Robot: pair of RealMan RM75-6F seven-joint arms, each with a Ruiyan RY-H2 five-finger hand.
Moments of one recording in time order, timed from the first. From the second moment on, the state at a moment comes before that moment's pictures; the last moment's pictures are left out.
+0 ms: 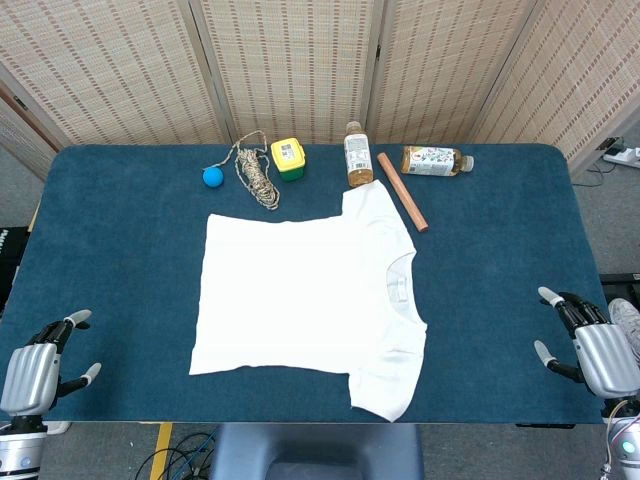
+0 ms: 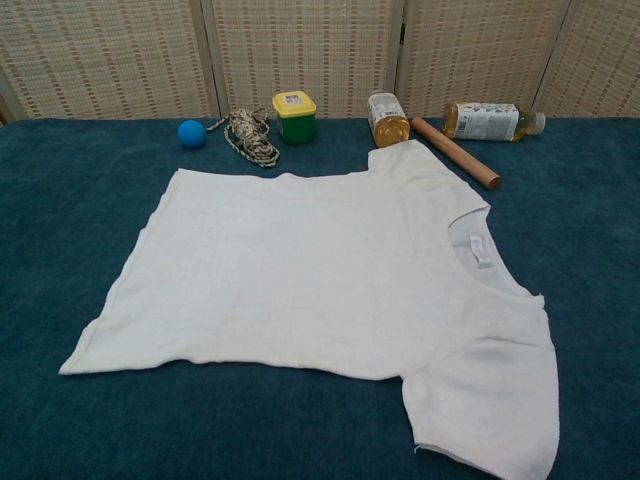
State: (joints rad) left arm -0.07 -1.23 -0.07 -1.67 1.48 1.53 0.05; right arm 0.08 -1.13 0.03 -1.47 -1.60 1.51 0.22
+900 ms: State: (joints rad) left arm -0.17 -1.23 -0.03 -1.56 1.66 1.45 -0.02; right arm 0.08 -1.09 0.04 -1.51 -1.60 1.54 0.19
